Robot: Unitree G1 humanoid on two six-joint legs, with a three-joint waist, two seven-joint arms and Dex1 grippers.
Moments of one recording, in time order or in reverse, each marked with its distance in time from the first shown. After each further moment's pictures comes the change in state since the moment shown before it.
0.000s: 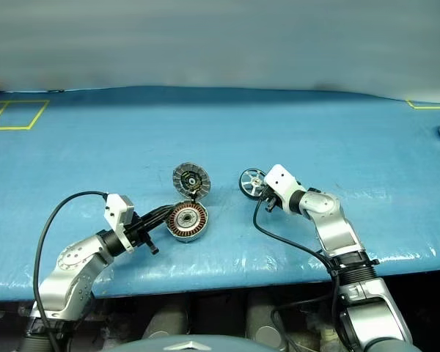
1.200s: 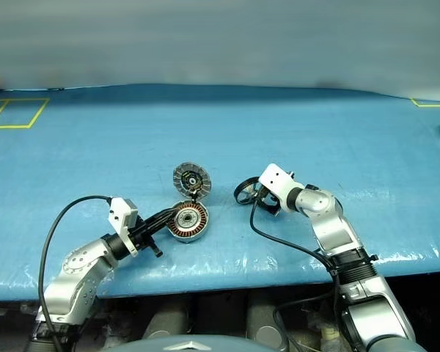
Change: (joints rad) left arm 0.018 -0.033 -0.016 0.000 0.014 -0.003 0.015; right arm -0.030 -0.030 0.033 -0.044 -0.061 0.030 -0.074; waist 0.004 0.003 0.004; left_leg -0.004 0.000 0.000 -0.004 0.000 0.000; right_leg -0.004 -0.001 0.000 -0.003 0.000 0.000
